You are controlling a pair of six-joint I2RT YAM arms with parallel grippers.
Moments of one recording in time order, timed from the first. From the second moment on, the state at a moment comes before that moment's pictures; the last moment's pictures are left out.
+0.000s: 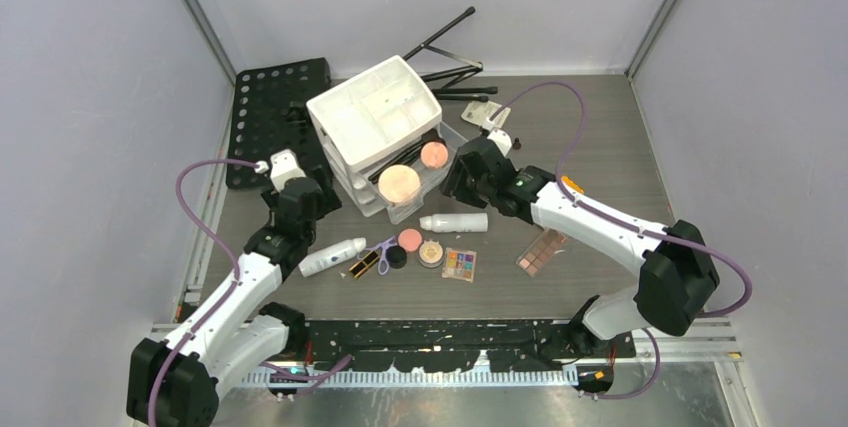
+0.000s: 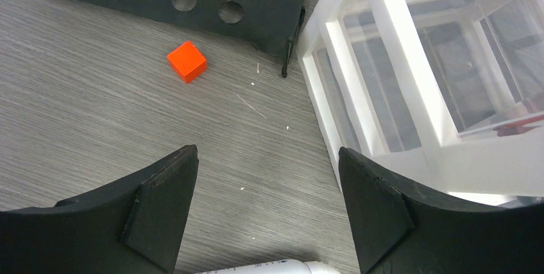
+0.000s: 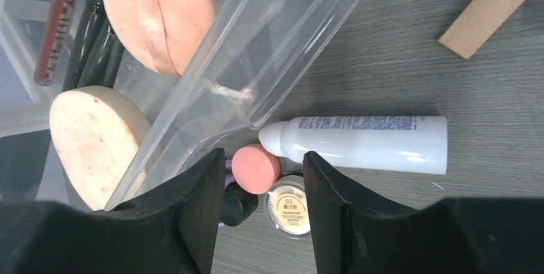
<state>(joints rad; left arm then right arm) -0.36 0.88 0.52 -0.17 -0.51 -0.52 0.77 1.43 1.06 -0.41 0.22 0.95</state>
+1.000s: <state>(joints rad) -0.36 0.88 0.52 -0.17 -0.51 -0.52 0.85 1.59 1.21 -0.33 0.30 0.92</state>
